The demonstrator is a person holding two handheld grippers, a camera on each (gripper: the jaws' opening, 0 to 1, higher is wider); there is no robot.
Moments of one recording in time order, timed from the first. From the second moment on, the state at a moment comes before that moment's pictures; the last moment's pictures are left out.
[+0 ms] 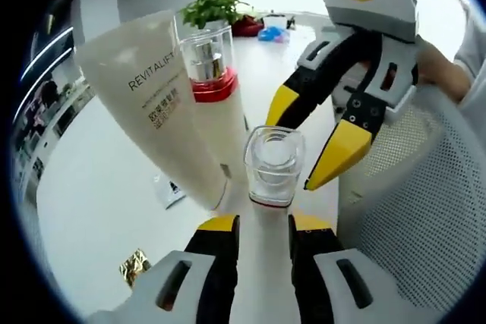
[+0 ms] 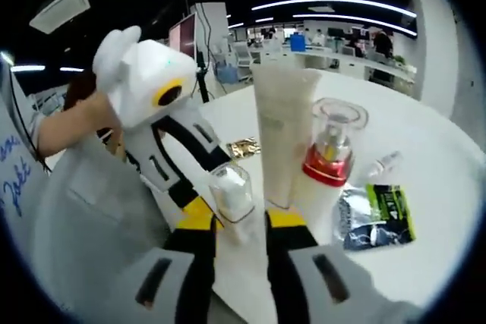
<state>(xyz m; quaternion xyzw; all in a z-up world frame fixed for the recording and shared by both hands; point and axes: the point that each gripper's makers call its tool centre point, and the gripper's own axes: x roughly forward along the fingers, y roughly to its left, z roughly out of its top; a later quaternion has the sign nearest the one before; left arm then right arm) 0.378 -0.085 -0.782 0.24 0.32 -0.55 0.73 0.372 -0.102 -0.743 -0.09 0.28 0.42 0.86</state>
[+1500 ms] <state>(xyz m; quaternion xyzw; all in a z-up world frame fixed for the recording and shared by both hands) 0.381 -0.101 -0.795 0.22 0.37 -0.53 0.73 0.381 -0.112 -0.775 -0.13 0.35 0.42 0.83</state>
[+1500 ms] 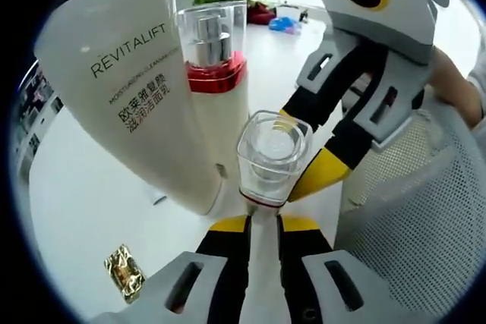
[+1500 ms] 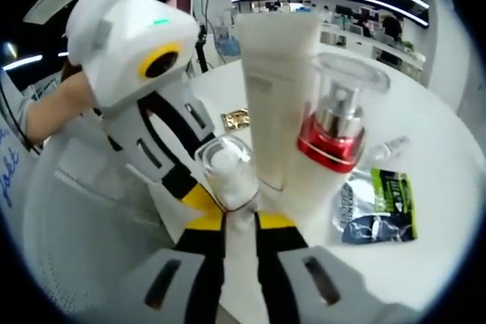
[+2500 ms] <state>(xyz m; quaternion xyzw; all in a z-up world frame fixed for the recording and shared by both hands) 0.391 -0.118 -0.794 0.22 0.36 -0.52 0.75 0.392 -0.133 -0.780 -0.15 0.36 0.38 0.84</state>
